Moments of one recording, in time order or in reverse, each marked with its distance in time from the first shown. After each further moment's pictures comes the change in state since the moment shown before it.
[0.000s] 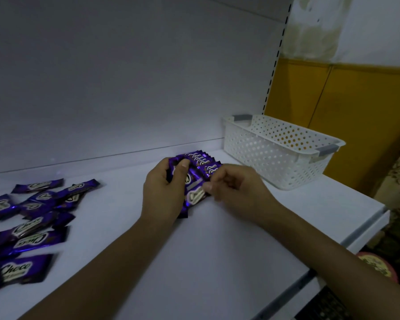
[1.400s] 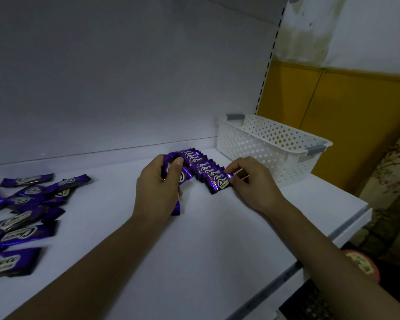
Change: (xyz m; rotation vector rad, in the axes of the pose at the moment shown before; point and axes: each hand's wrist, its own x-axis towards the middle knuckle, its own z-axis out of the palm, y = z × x) left_hand -0.005 -0.002 -0.002 0.052 -0.038 0.047; right_hand 0.000 0.029 -0.037 -0.497 0.191 0.076
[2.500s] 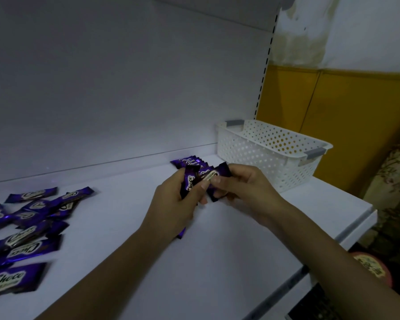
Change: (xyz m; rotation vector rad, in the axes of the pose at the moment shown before) left_hand -0.008 0.011 0.003 0.109 -0.312 0.144; right_hand -0.006 -0.036 -0.004 0.765 -0.213 0.198
